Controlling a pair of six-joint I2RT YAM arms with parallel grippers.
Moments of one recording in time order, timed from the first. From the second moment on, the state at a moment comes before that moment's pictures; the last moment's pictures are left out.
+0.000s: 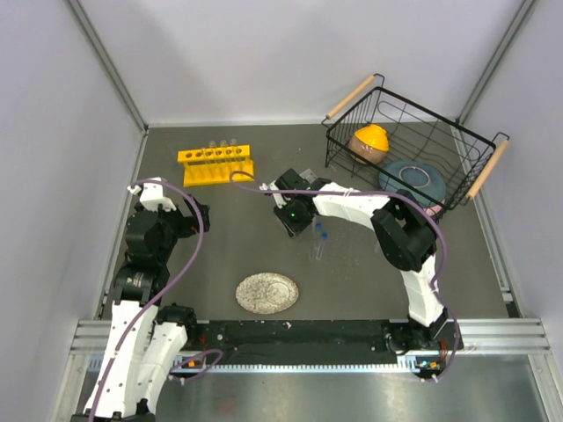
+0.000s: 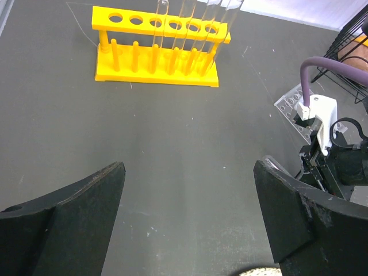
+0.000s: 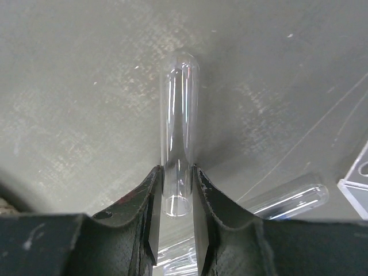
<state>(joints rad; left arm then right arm) -0.08 0.56 0.68 -0.38 0.01 -0.26 0.80 2.06 1.51 -0.60 -0.07 0.01</state>
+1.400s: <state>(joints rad) -0.18 0.75 0.23 0.42 0.74 -1.36 0.84 1.60 1.26 -0.49 -0.73 -0.03</state>
